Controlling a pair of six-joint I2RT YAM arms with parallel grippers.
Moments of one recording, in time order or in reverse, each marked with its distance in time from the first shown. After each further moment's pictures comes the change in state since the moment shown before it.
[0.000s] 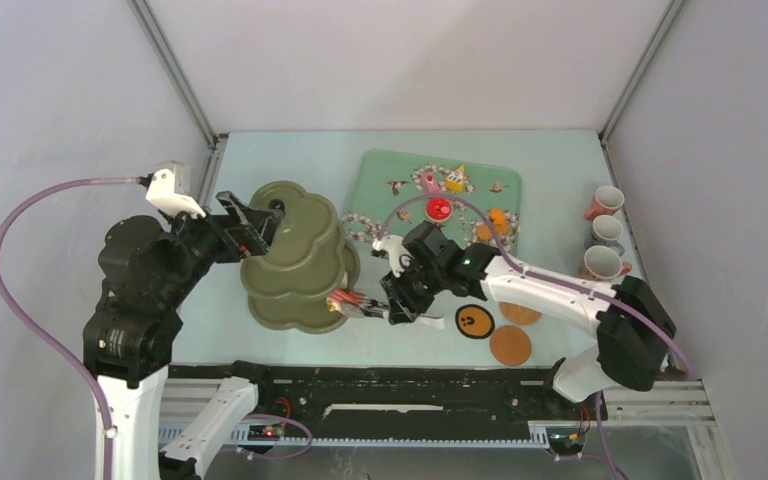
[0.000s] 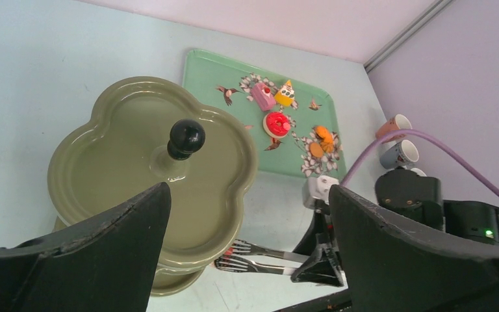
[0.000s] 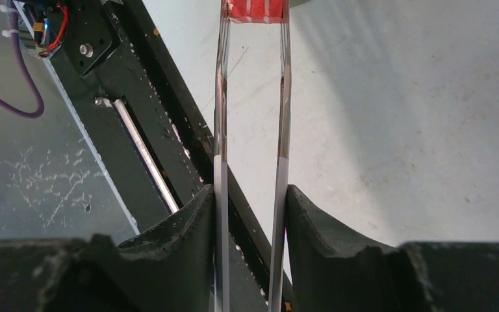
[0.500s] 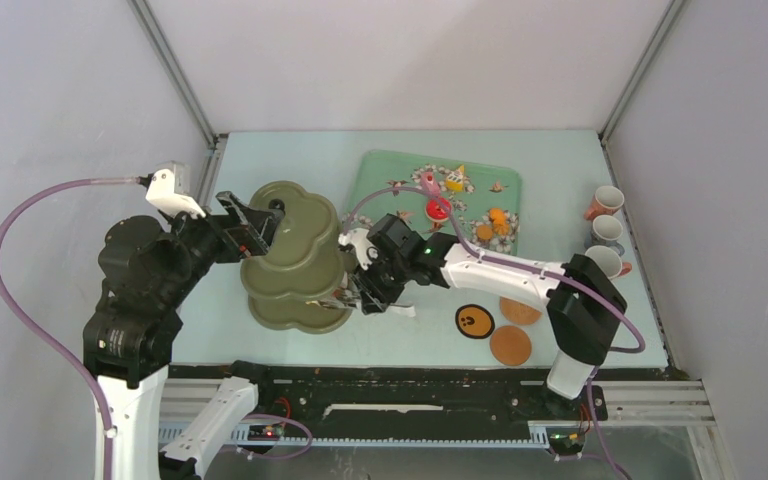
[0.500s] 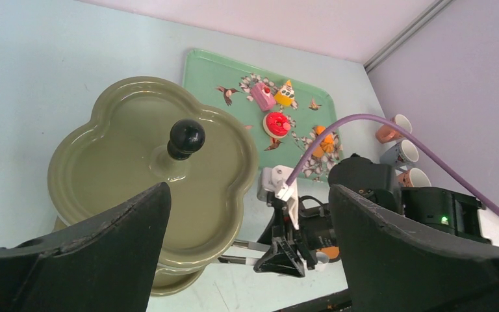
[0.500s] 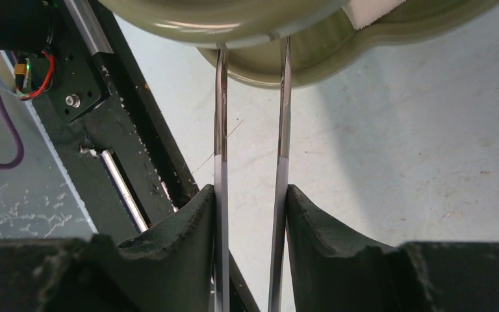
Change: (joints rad) left arm 0.000 0.000 0.000 0.000 0.000 0.000; right arm 0.062 0.251 0.225 0.026 0.044 -0.034
